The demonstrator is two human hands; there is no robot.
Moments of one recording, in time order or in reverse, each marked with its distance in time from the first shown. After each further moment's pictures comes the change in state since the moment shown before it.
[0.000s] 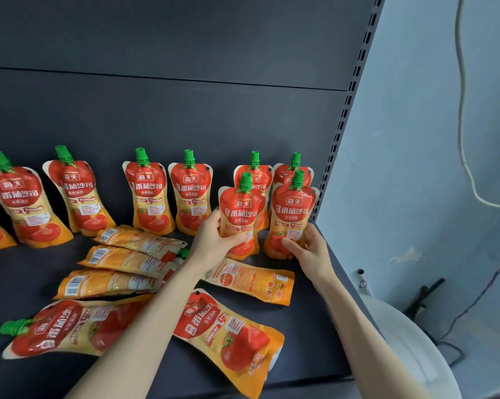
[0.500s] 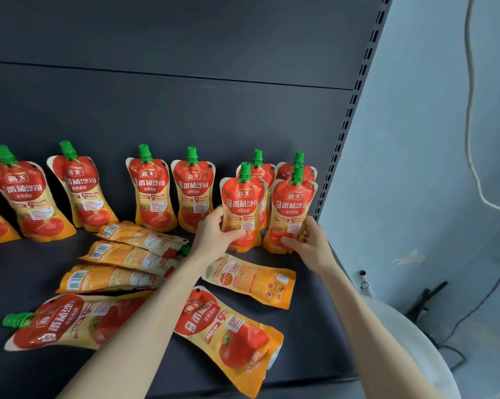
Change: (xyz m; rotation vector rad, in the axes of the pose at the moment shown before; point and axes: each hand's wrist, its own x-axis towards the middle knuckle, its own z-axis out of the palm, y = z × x) left_hand 0.014 -0.012 0.002 0.158 0.032 -0.014; right_hand 0.018 -0.007 -0.004 -0.128 -0.089 0.008
